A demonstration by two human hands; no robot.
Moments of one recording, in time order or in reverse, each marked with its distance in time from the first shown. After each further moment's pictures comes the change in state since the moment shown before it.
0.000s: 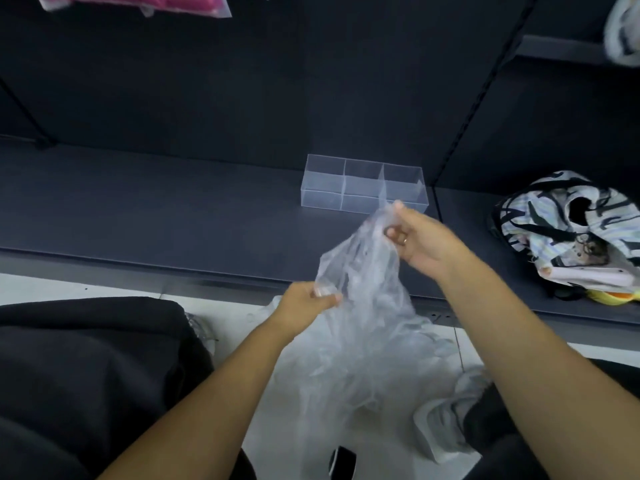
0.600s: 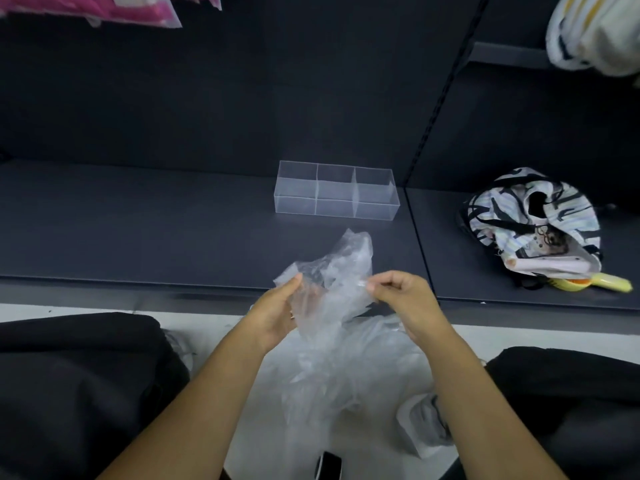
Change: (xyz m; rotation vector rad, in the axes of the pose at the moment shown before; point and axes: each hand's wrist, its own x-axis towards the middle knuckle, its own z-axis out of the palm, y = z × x) left_hand -0.002 0.018 0.002 -0.650 -0.121 -0.273; right_hand -0.055 0.071 -0.043 -0.418 0.175 -0.133
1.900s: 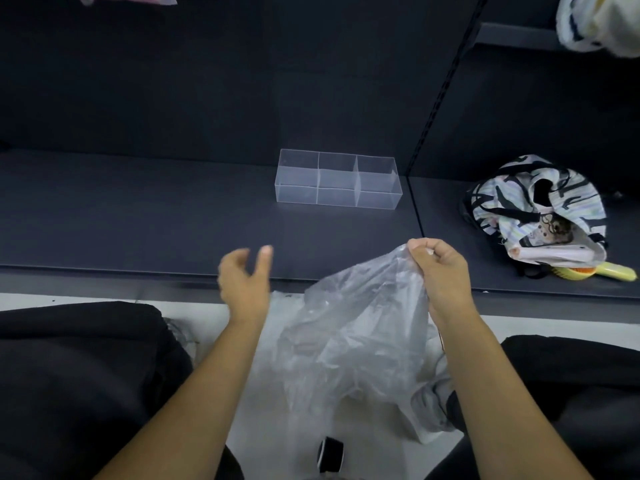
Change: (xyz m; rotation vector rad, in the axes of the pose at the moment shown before) left_hand 0.005 0.004 -0.019 0.432 0.799 0.599; right_hand -0.004 -0.024 -0.016 0.183 0.342 -0.062
